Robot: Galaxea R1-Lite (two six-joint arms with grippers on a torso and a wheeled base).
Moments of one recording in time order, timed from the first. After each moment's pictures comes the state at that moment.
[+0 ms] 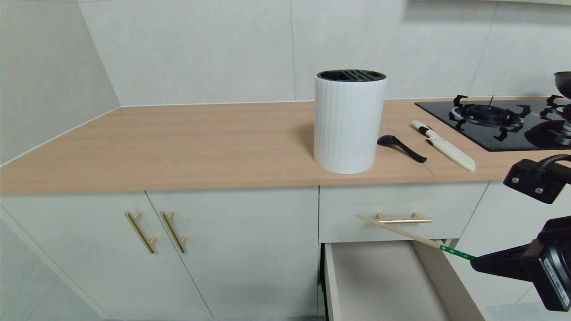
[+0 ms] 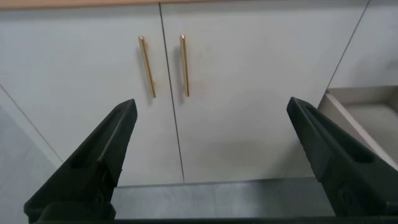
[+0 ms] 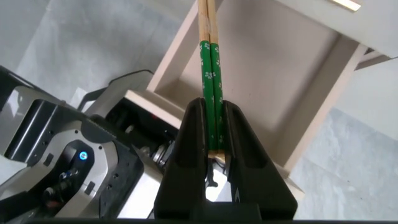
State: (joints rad) left arm -0.01 0.00 0.00 0.00 -0.01 0.01; right arm 0.55 1.25 -0.98 0.55 0.05 0.05
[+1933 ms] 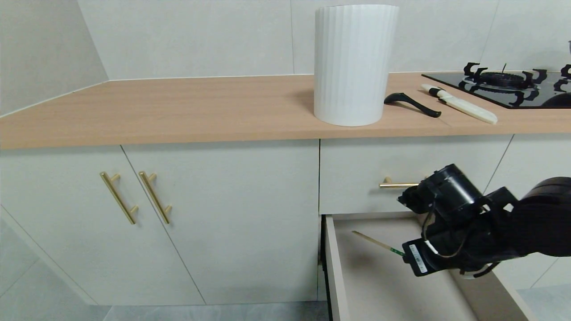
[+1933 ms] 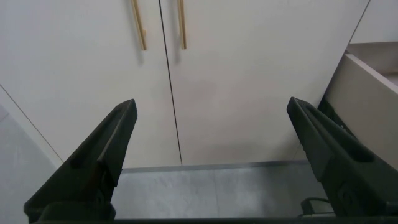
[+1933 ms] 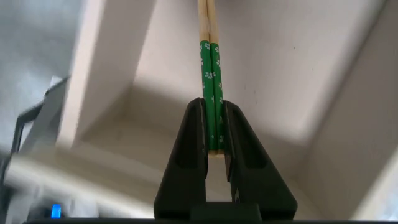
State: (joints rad) left arm -0.01 0.00 0.00 0.00 -0.01 0.01; right arm 0.55 1.76 -0.97 0.22 -0.12 0.23
